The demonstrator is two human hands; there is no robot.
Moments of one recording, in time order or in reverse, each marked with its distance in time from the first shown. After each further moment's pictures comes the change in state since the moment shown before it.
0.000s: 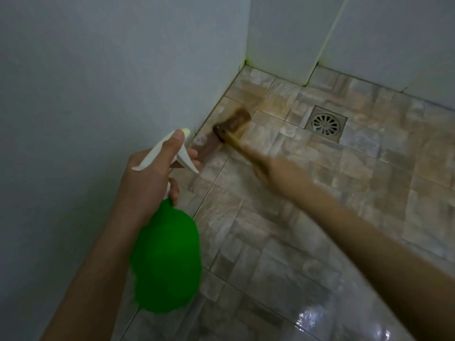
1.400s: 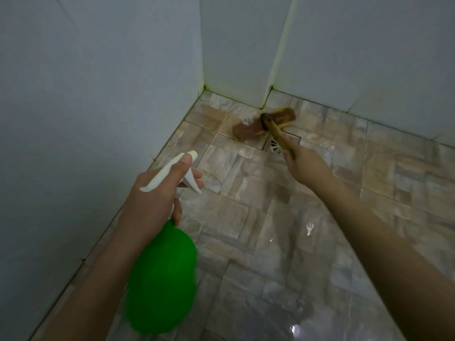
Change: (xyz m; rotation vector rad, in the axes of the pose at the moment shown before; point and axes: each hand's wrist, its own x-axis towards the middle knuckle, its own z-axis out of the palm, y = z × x) left_hand 0.008 0.009 0.075 0.030 -0.172 0.020; right_hand 0.004 0.138 -0.052 0.023 0.189 0.296
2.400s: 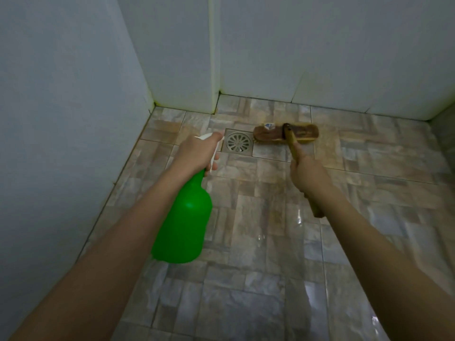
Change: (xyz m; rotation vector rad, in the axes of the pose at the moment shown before) left_hand 0.110 0.009 0.131 0.300 -0.240 -0.026; right_hand -0.075 0.057 -0.014 0.150 0.098 0.537
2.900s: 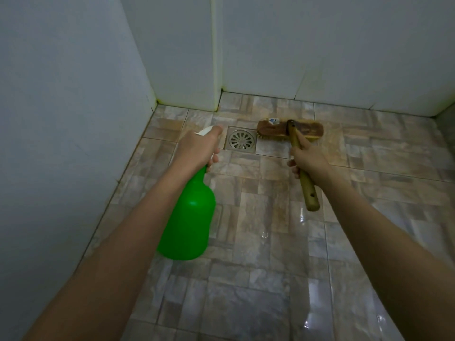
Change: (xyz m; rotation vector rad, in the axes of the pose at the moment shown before) left_hand -0.005 0.003 -0.004 -0.057 0.056 -0.018; right_hand 0.020 -0.007 -0.007 0.649 -0.082 0.088
